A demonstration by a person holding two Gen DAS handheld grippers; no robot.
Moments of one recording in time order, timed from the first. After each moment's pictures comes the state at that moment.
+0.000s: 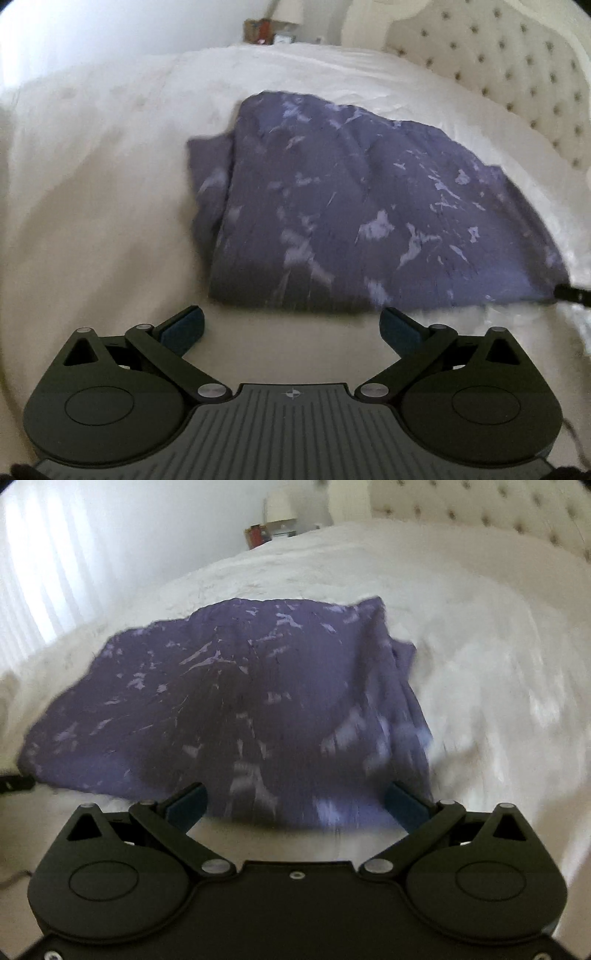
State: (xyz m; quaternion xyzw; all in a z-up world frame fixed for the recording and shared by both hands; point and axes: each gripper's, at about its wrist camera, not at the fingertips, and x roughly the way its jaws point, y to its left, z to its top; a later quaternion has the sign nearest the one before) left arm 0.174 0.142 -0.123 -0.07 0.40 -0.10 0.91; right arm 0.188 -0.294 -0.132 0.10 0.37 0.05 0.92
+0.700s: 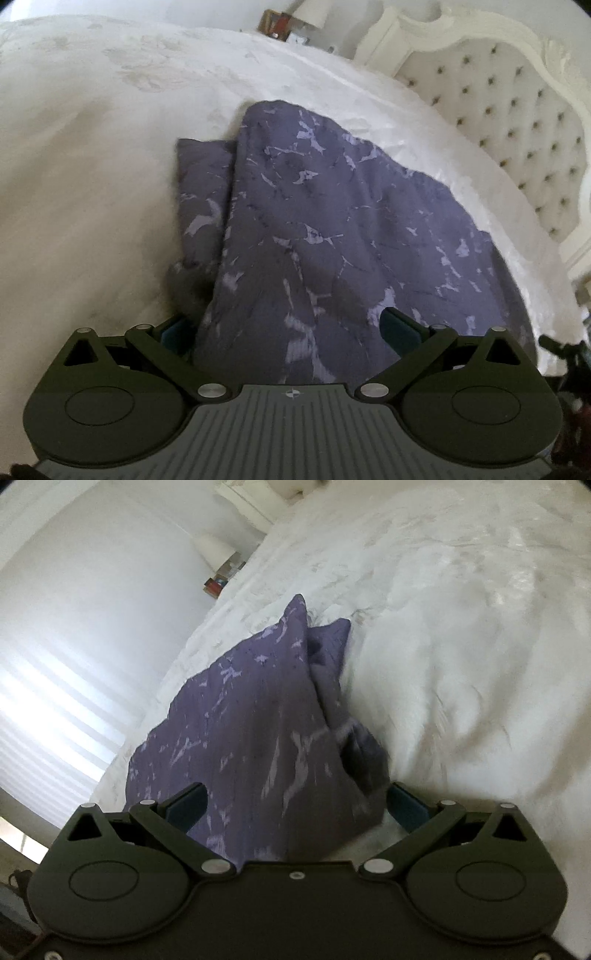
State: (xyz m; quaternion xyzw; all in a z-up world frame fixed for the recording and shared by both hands) left arm 0.239 0.156 -0.129 -0.17 0.40 -0.13 0.89; right arm 0.217 -0.383 -0.168 0.37 0.34 0.07 0.86
